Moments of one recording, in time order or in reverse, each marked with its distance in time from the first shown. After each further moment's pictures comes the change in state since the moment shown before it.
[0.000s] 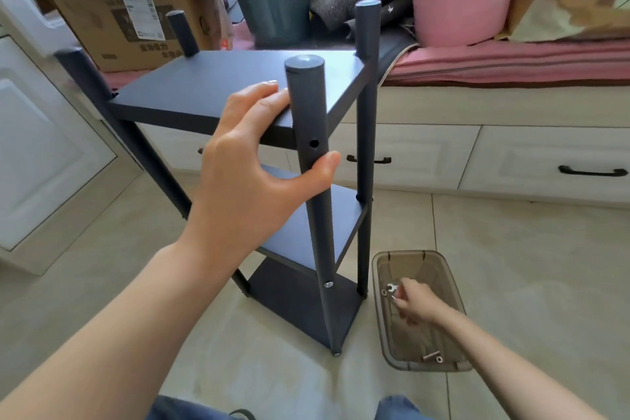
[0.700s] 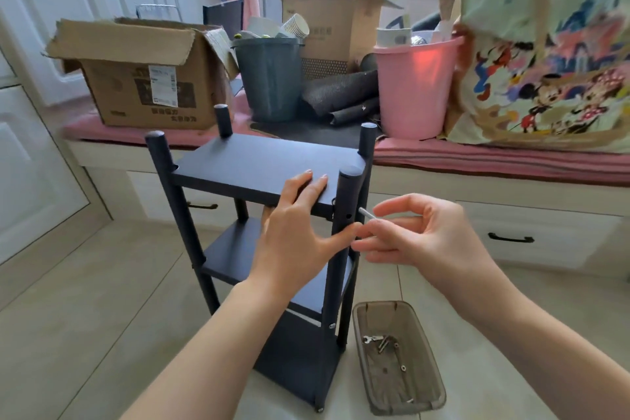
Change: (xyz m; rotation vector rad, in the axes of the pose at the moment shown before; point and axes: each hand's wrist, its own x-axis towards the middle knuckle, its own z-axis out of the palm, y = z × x) left_hand -0.014 0.005 -0.015 -0.067 -0.075 -0.050; right_hand -0.276 -0.224 -0.135 0.841 0.397 -0.630
